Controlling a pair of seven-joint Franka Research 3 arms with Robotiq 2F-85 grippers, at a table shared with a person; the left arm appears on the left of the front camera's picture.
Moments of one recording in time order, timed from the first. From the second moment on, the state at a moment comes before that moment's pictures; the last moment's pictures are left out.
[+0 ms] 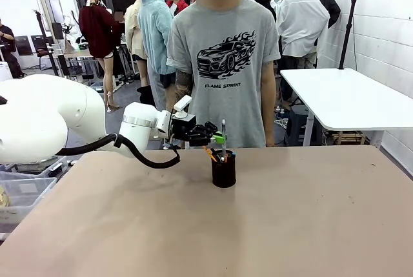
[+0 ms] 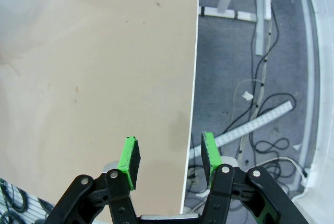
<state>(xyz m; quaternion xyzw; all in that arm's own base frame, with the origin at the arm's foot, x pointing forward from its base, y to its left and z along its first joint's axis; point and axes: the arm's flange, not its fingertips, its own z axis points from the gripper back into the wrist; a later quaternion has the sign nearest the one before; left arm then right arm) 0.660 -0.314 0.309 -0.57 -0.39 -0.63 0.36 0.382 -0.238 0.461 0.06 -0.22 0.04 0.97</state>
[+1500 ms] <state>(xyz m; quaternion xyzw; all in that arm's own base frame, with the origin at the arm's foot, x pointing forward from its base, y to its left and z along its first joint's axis) 0.535 0.000 0.506 -0.21 -0.29 -0.39 0.85 0.382 -0.240 0.461 0.06 -0.22 0.04 0.97</state>
